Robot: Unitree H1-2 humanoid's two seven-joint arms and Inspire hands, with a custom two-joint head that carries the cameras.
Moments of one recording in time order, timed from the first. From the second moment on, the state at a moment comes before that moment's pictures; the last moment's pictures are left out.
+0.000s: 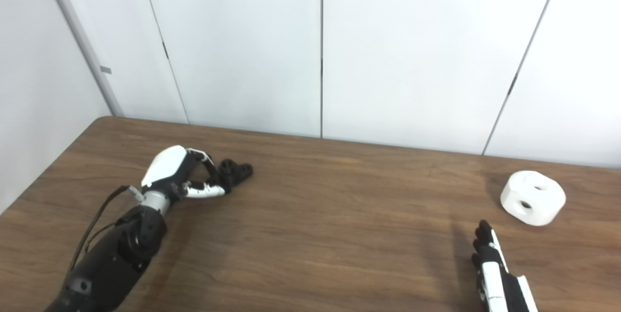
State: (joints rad) left arm -0.38 0.49 -0.22 0.30 0.57 0.18 0.09; right arm 0.12 -0.10 -0.05 -0.31 0.02 0.19 0.06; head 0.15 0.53
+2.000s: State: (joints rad) left arm 0.00 0.32 -0.43 -0.31 0.85 0.10 -0.18; right arm 0.09 -0.09 -0.06 -0.51 -0.10 0.43 0.03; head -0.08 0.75
